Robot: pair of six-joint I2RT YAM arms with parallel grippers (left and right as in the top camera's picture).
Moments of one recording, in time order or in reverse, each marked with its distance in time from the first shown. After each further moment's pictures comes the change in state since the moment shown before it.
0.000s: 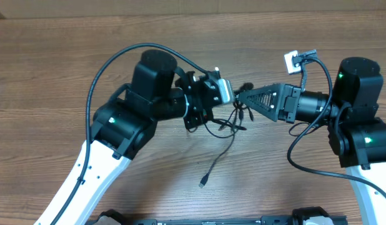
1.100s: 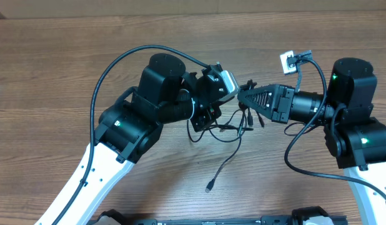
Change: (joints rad) left arm -0.037 0.000 -0.001 0.027 -0.084 -0.254; right arm 0.032 0.000 0.001 -0.006 0.077 -0.034
